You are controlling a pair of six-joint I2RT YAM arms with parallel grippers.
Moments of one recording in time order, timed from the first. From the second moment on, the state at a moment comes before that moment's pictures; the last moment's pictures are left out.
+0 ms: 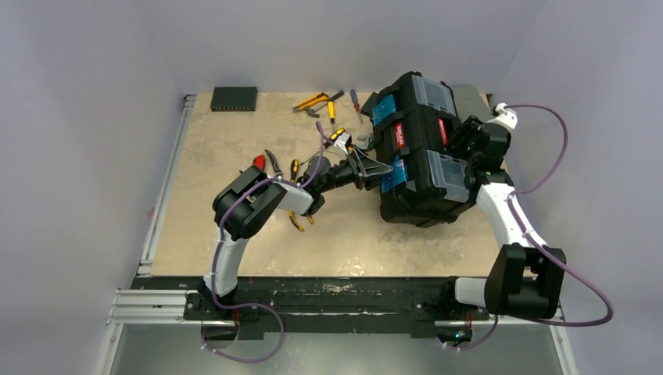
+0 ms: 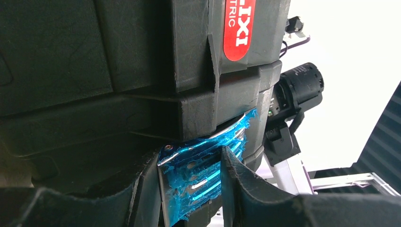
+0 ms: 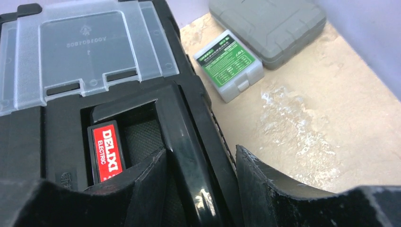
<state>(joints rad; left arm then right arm) -0.74 2.13 1.07 1.21 0.51 -1.62 -0.11 1.31 0.88 0.07 0.02 0.46</state>
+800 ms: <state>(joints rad) -0.67 2.11 1.04 1.21 0.51 -1.61 0.19 1.40 1.00 -0.01 0.59 0.32</state>
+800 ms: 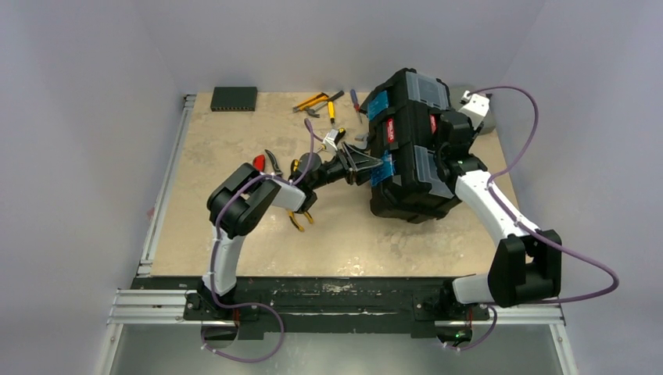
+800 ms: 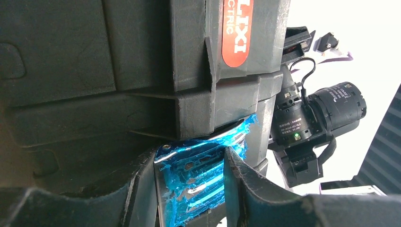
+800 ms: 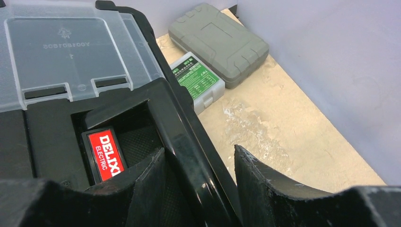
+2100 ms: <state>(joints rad) -0.66 1.90 0.94 0.93 0.32 -1.45 0.31 1.47 1.10 -0.14 0.80 0.39</state>
